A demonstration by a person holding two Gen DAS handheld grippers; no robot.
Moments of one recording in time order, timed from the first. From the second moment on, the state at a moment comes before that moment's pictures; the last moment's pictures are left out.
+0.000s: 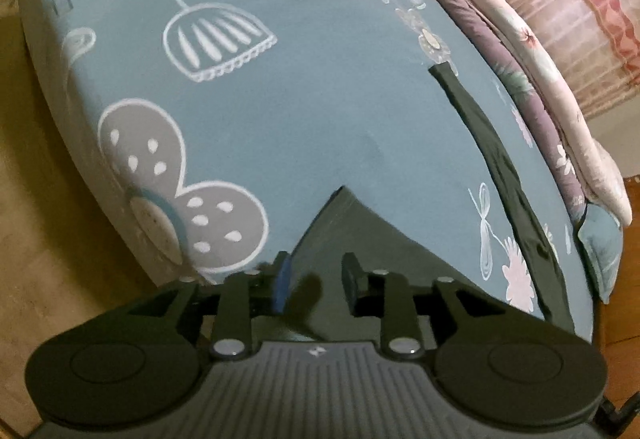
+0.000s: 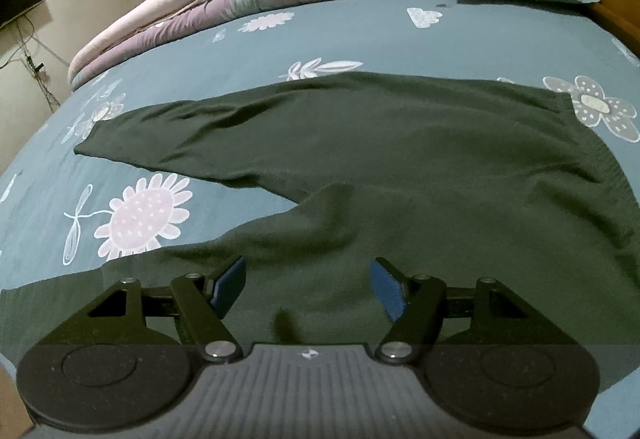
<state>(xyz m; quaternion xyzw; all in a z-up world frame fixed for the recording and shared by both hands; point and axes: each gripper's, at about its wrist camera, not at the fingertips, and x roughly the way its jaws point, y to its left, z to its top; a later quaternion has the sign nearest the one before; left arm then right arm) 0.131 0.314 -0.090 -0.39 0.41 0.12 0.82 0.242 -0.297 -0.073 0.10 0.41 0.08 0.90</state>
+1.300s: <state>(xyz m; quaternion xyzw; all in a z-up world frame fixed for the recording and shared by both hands) 0.171 0.253 -0.035 -0.18 0.41 0.10 0.89 0.247 -0.219 -0.065 -0.03 0.42 0.24 0.88</state>
